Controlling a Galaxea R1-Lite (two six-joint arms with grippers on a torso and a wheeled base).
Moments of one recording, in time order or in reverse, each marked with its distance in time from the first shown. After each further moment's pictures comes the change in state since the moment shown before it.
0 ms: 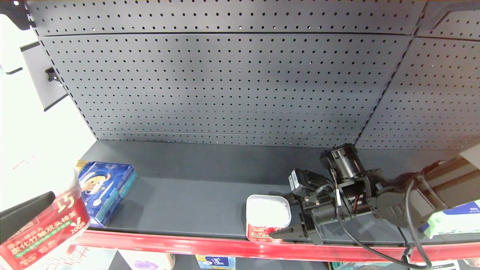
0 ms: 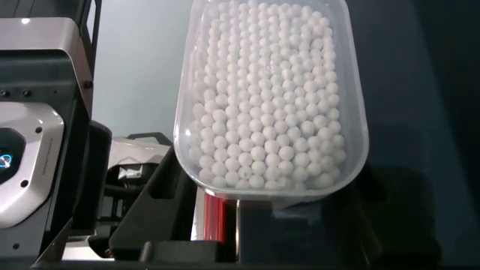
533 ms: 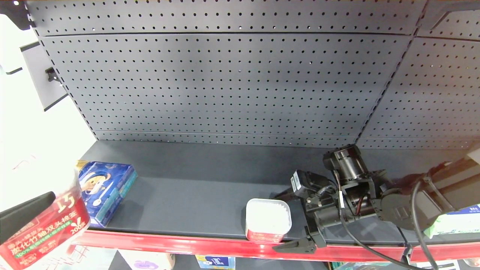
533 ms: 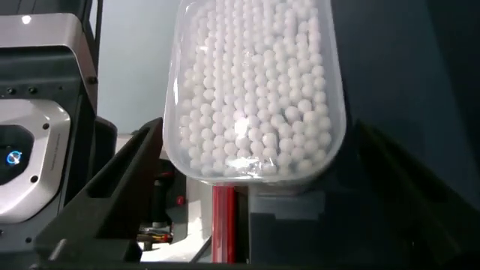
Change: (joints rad) left arm 0.000 0.001 -0.001 0.000 -0.003 0.000; right arm -0.005 -0.024 0.023 0.004 -0.021 0.014
